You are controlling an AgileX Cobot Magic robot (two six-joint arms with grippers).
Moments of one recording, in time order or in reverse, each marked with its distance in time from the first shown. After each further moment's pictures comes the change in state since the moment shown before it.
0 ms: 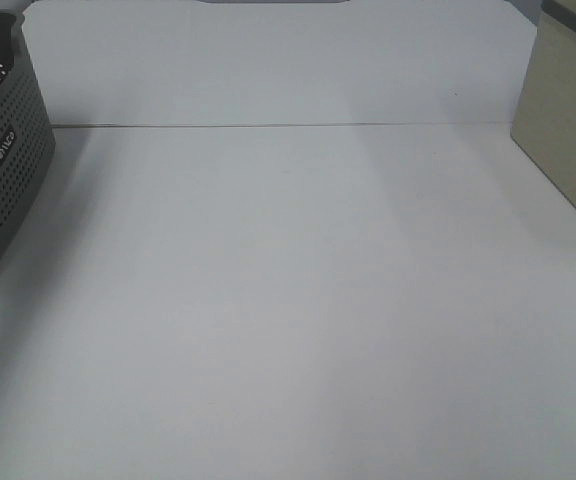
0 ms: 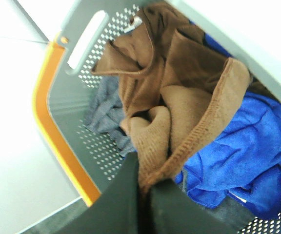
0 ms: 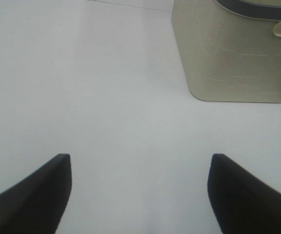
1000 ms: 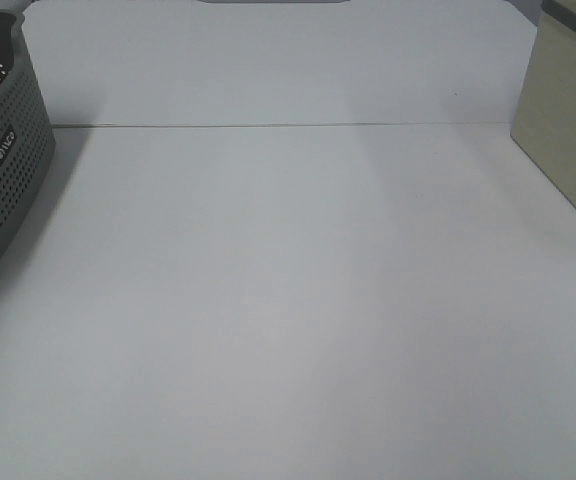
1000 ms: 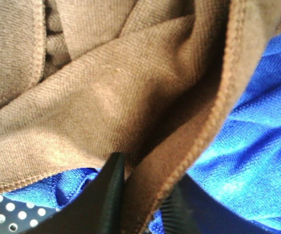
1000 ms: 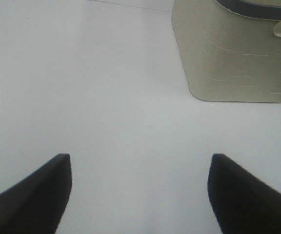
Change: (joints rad) left arm 0.211 0.433 0.042 -0.030 -0.031 0.134; right arm 0.000 0.000 0.000 0.000 0.000 0.000
